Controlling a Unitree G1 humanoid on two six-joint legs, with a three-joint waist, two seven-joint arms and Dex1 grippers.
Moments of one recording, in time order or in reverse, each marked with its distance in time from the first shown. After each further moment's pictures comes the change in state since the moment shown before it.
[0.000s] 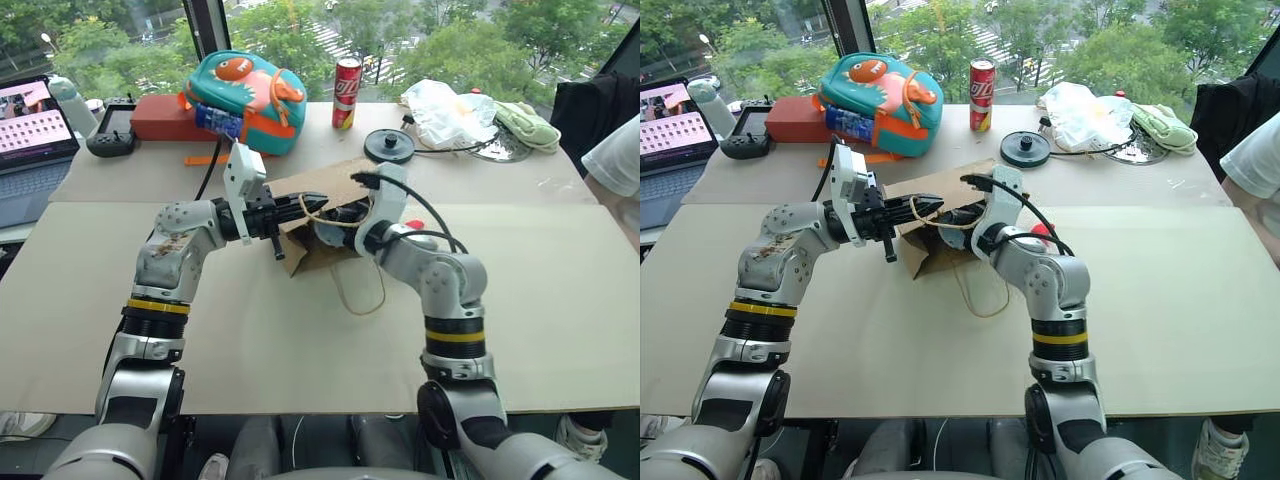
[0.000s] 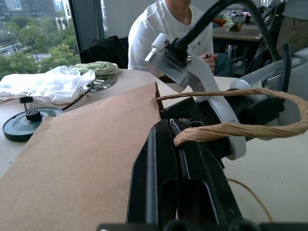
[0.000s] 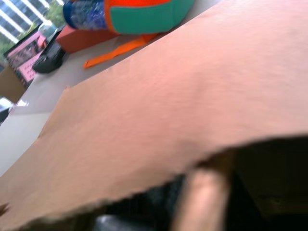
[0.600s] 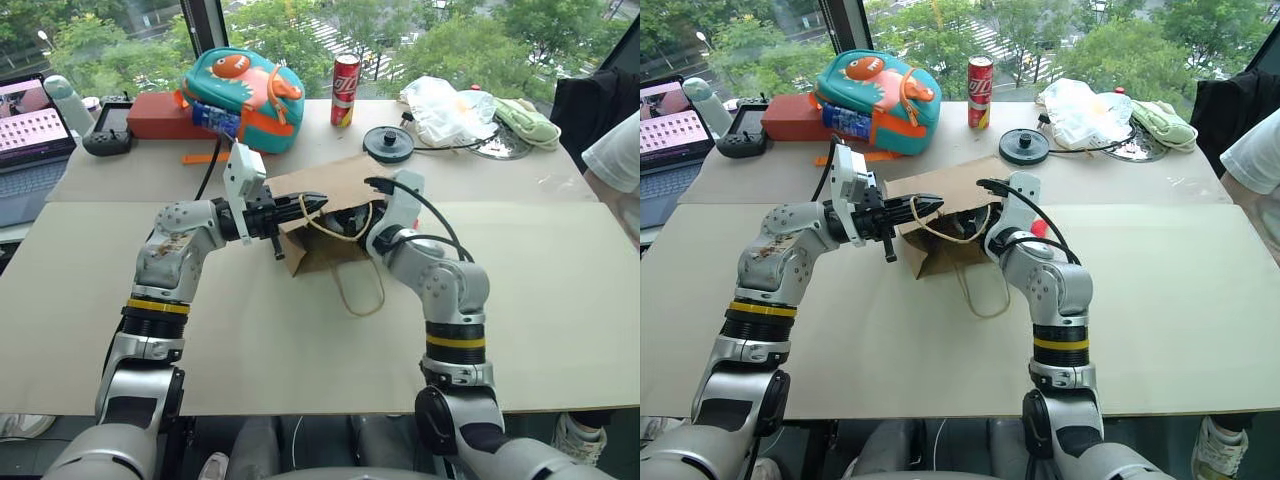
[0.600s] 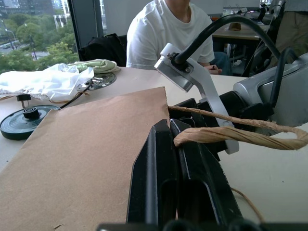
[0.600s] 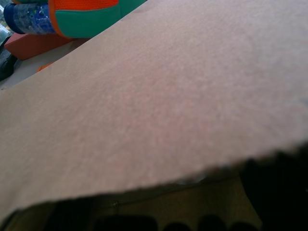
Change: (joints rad) left arm 0.000 0.000 0.000 0.001 0.001 0.000 0.007; right arm 0.053 -0.033 0.010 -0.103 -0.055 0.059 0.020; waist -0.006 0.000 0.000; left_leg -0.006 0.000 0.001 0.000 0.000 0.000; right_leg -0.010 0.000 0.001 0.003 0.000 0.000
